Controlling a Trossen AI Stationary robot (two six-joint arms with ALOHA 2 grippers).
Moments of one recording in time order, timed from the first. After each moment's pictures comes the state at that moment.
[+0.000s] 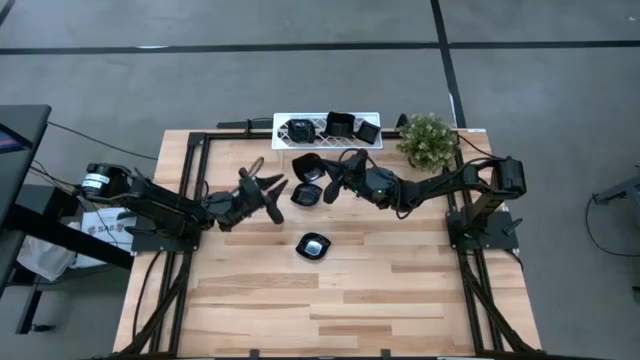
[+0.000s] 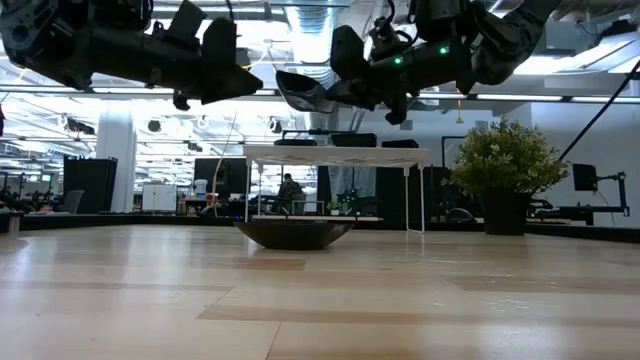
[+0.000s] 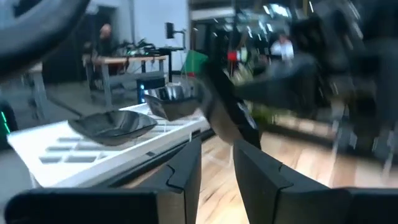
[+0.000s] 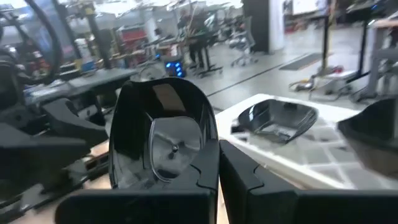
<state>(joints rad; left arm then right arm) -0.11 1.47 0.32 1.08 -0.75 0.05 -0.10 1.62 0.78 0.86 0.51 0.22</state>
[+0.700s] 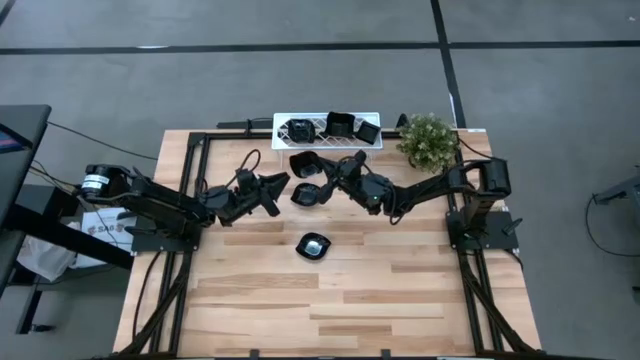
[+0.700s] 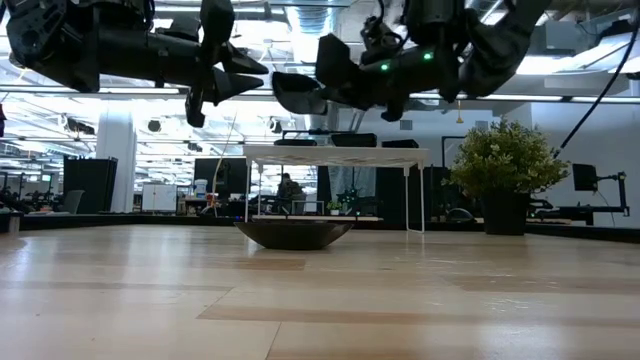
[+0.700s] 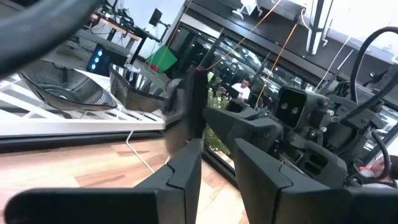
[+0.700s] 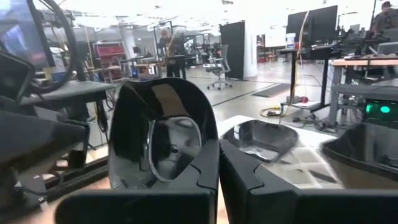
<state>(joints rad) -0.05 1.47 0.32 1.15 -0.60 -0.45 -0.07 1.74 0.82 1.04 0.66 0.07</state>
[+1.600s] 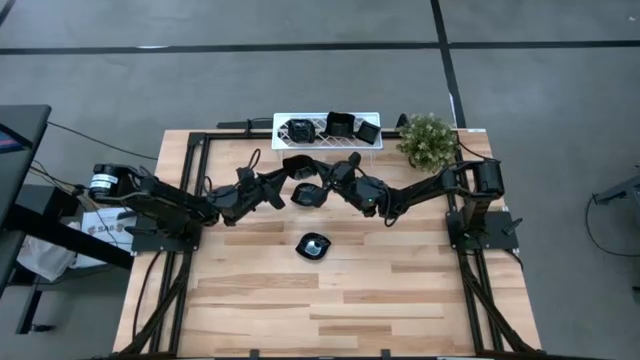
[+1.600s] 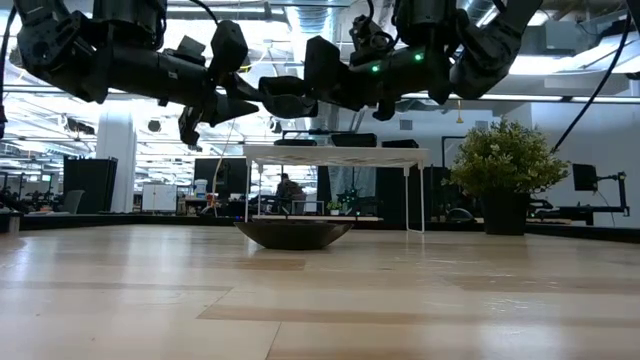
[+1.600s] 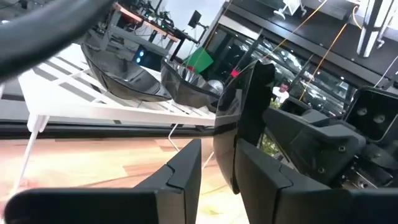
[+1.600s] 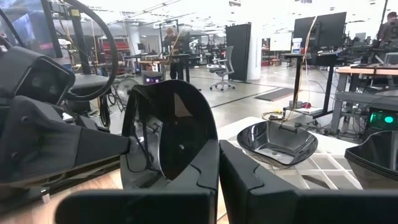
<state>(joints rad) -0.01 1.55 0.32 1.13 -0.71 -0.51 -0.05 1.79 0.87 1.05 0.66 0.02</state>
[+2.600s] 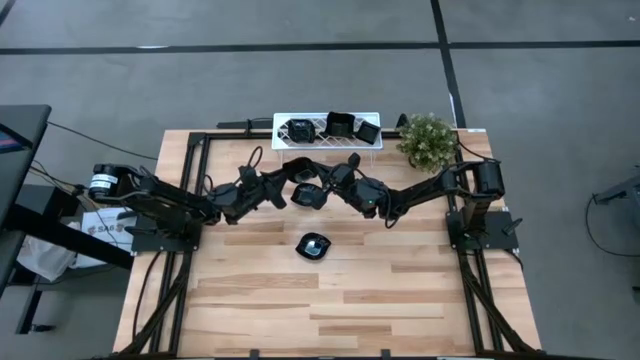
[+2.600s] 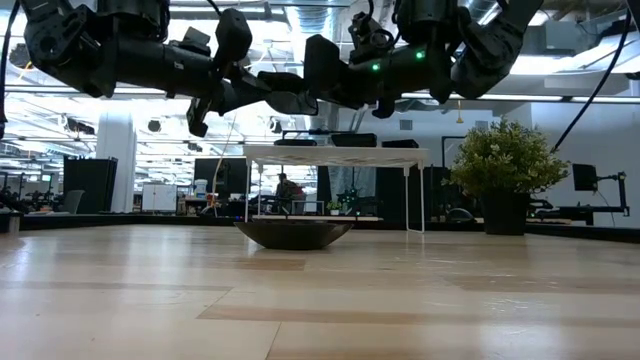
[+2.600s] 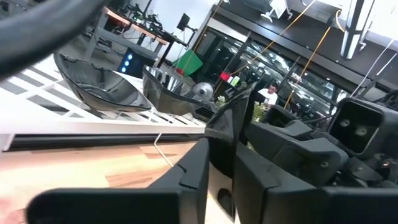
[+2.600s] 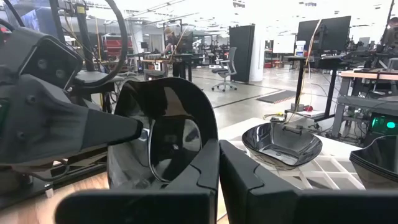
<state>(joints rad) -0.01 1.55 0.36 1.14 -0.67 -0.48 -0.04 1.79 0.87 1.05 0.65 -0.01</state>
